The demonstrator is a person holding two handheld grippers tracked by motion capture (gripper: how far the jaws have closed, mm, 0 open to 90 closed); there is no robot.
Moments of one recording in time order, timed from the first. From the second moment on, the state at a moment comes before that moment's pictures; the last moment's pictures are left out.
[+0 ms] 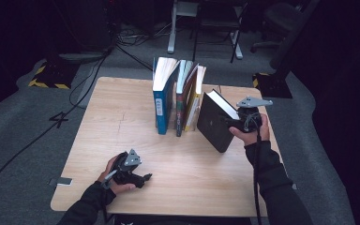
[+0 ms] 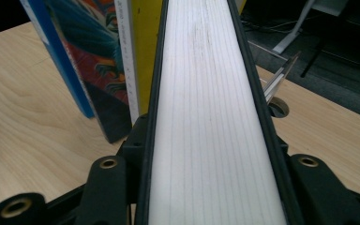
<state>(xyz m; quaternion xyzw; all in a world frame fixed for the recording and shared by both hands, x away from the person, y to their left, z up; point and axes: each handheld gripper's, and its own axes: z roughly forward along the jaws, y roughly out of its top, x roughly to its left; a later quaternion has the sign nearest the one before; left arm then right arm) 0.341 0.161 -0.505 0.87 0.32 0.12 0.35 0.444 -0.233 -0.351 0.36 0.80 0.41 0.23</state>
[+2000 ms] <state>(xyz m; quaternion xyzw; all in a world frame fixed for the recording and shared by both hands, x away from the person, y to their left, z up) 0.340 0.161 -0.505 0.87 0.33 0.12 0.35 0.479 -0.211 -0.361 0.42 0.74 0.46 0.25</state>
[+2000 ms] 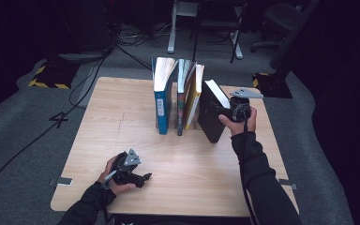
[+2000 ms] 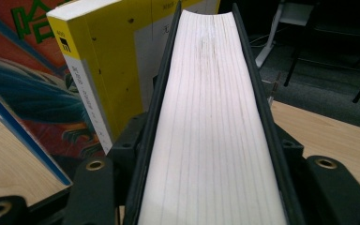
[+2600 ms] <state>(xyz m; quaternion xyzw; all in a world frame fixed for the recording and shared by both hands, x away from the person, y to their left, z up) 0.340 0.161 -0.505 0.87 0.33 0.13 0.35 0.489 -0.208 -0.368 0.44 0.74 0.44 0.26</state>
